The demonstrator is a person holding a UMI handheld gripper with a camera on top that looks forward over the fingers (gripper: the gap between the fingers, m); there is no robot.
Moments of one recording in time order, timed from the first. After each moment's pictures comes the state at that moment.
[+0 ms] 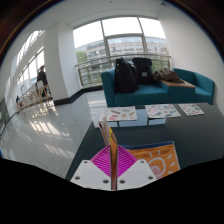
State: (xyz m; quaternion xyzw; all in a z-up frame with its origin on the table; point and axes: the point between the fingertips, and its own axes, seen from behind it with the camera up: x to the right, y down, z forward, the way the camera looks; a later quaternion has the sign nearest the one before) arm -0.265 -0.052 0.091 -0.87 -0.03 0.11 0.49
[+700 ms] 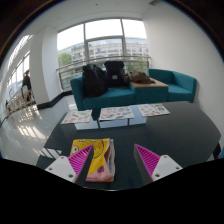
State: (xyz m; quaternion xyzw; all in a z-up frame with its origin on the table) arm -0.036 -0.090 0.112 -0.87 0.03 0.04 0.49
